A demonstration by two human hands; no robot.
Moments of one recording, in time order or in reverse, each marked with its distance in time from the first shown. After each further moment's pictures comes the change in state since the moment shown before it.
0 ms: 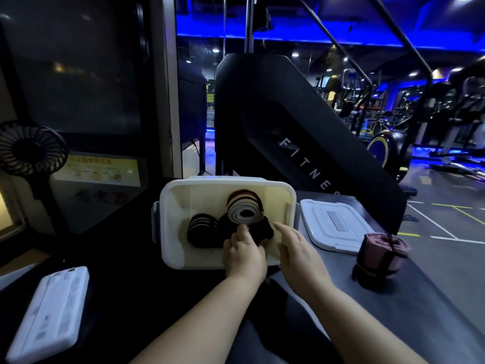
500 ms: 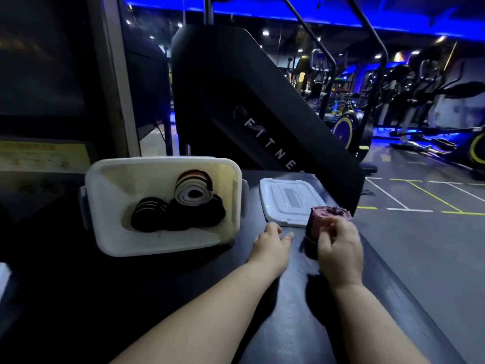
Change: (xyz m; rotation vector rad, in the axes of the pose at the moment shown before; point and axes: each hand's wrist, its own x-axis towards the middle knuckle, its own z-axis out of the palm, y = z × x) left_hand -0.041 0.103 0.076 -0.304 -0.412 0.115; right_hand -0.052 0.125 -0.071 0.023 0.562 0.358
